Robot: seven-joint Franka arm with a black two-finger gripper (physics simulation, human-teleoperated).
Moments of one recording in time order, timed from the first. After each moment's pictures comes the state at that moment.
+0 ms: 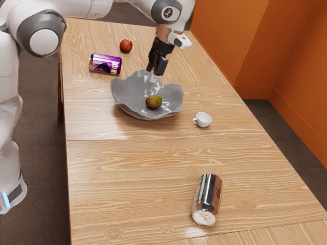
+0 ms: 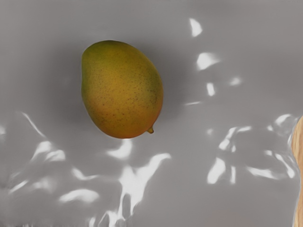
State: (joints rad) arm -0.22 0.08 0.56 -1.61 -0.02 1.48 0.39
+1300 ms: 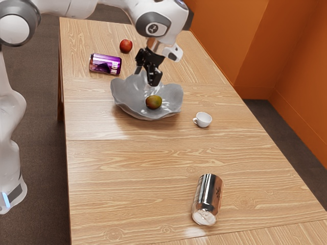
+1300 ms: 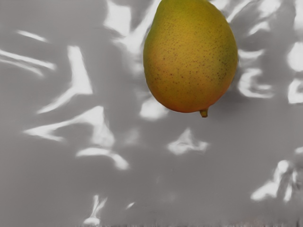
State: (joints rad) arm -0.33 -0.10 0.56 -1.88 0.22 1.64 -0.08
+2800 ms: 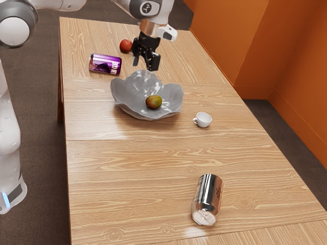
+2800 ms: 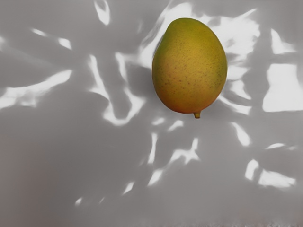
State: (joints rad) arm 0.25 -0.12 0.11 -1.83 0.01 1.62 0.03
